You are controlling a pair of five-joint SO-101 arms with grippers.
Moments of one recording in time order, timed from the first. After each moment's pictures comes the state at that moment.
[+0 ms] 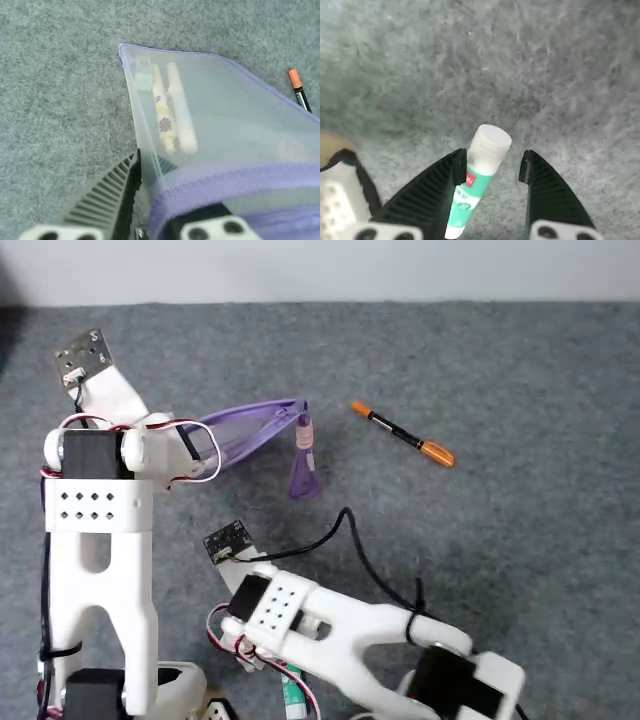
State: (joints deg) left arm -2.6 -18.2 3.6 95.6 36.9; right arm -65.8 -2.0 34.1 70.3 -34.3
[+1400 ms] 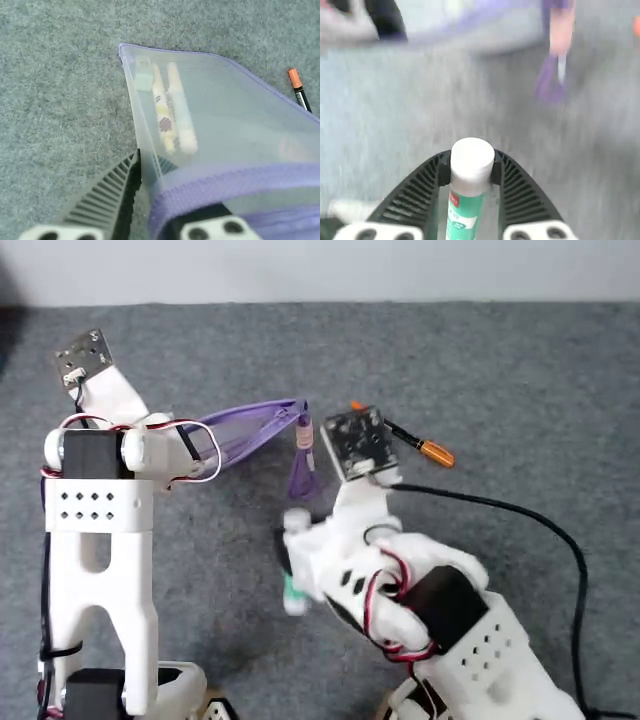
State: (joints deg) left arm -2.6 -18.2 3.6 95.6 36.9; right arm -43.9 -49.4 26.0 74.0 -22.5
